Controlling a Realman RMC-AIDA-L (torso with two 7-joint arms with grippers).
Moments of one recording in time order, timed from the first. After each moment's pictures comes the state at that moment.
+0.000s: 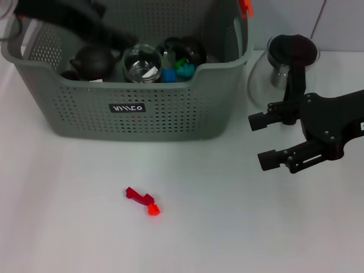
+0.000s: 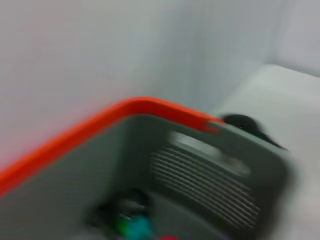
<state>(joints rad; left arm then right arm) -0.70 -2.07 -2.29 -1.61 -0.74 1.71 -2.27 0.79 1.95 -0.73 -0.69 -2.08 -1.96 1.61</state>
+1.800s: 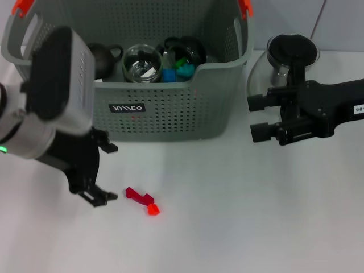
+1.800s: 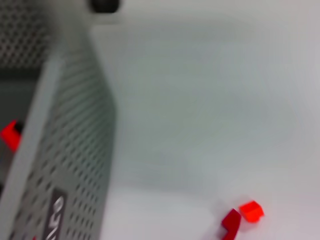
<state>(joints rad) -0.45 -2.17 -1.94 -1.58 -0.54 1.73 -1.70 0.79 1.96 -0.65 -0.63 -2.07 -1.89 1.68</state>
